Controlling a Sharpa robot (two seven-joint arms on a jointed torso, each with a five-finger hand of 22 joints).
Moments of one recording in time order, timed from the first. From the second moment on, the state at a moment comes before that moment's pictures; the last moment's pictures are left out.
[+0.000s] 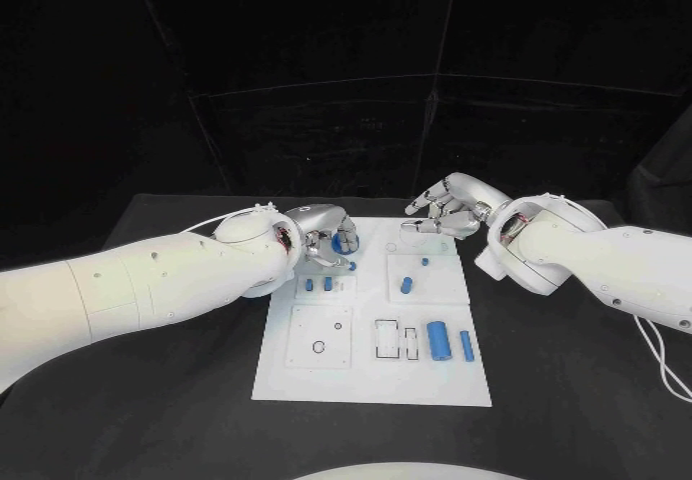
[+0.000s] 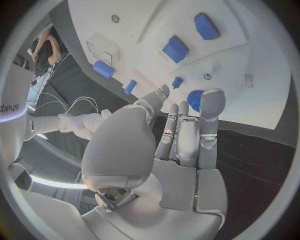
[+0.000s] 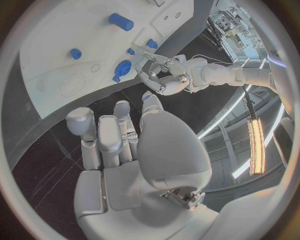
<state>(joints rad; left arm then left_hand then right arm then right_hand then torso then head) 1.32 -0.56 -0.18 1.29 -1.33 -0.23 -0.05 1.31 -0.16 0.40 -0.05 0.05 0.88 0.14 0.34 0.08 0.92 0.09 0.43 0.18 1.44 0.00 1.30 1.16 0.15 1.35 0.10 0.92 0.84 1.27 -0.86 -0.03 1.54 -1.08 -0.36 -0.09 1.38 -0.04 -0.17 0.28 0.39 0.94 0.15 0.09 0.07 1.18 0.06 0.86 0.87 1.47 -0.01 1.20 1.05 0.12 1.20 0.10 1.24 0.98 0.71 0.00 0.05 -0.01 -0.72</state>
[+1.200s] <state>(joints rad) 1.31 -0.45 -0.19 1.18 -1.43 -0.12 -0.05 1.32 -0.14 0.42 -0.05 0.05 0.96 0.12 0.29 0.07 1.00 0.07 0.40 0.11 1.47 -0.01 1.36 1.21 0.12 1.41 0.08 1.07 1.00 1.27 -0.85 -0.03 1.53 -1.08 -0.36 -0.09 1.38 -0.04 -0.17 0.28 0.39 0.94 0.15 0.09 0.07 1.18 0.06 0.86 0.87 1.47 -0.01 1.20 1.05 0.12 1.20 0.10 1.24 0.98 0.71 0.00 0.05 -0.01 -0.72</state>
